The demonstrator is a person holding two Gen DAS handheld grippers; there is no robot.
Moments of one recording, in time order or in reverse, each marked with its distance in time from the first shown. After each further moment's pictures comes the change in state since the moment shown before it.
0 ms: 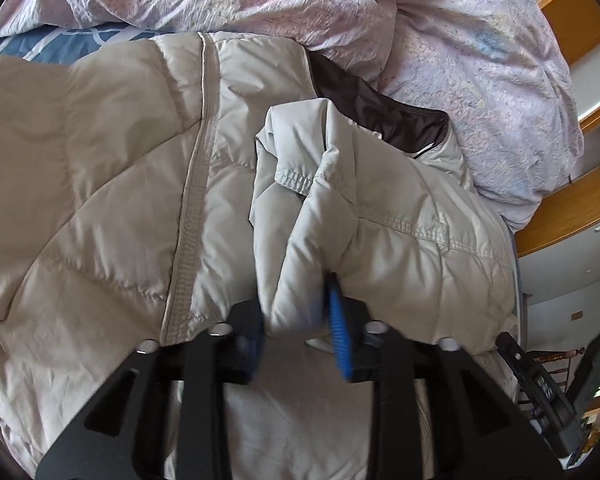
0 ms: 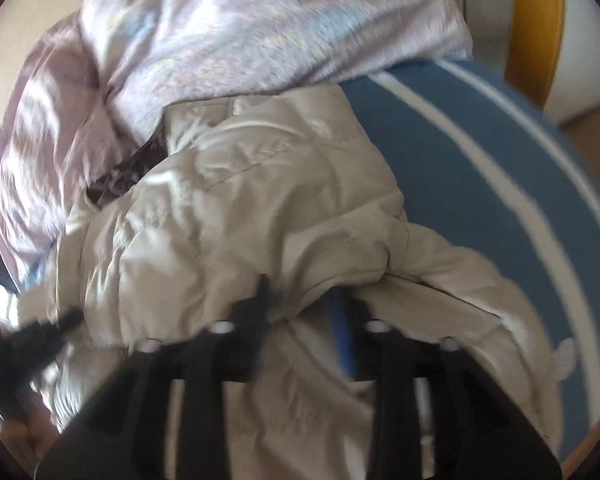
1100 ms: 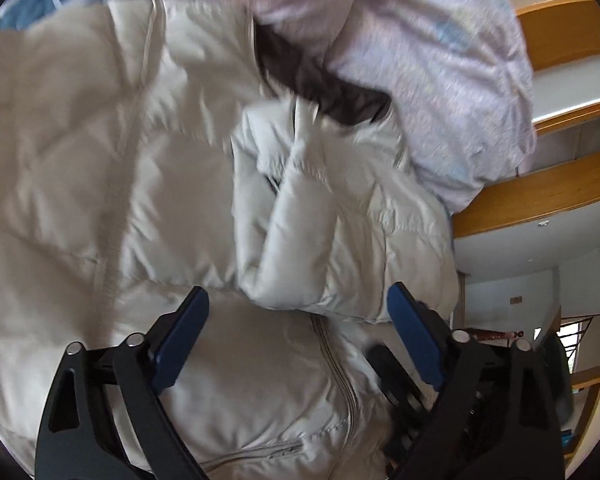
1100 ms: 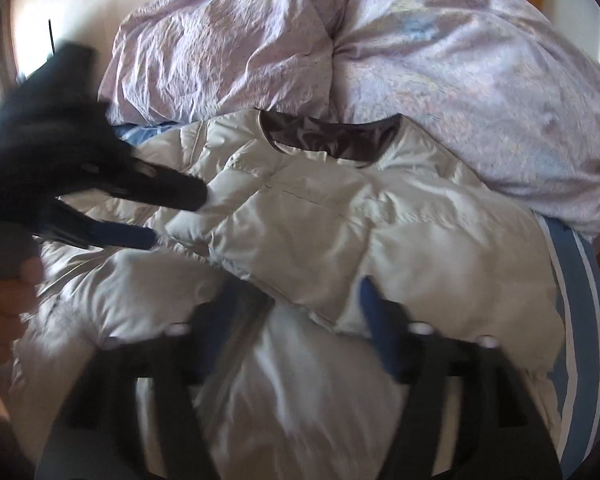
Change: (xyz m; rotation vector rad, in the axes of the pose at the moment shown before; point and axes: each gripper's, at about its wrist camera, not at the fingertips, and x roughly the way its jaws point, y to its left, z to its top) left arm 0.004 -0.015 -0.003 -0.050 0.156 -0.221; right arm -0.005 0.102 -0.033 -0.561 -0.059 0.213
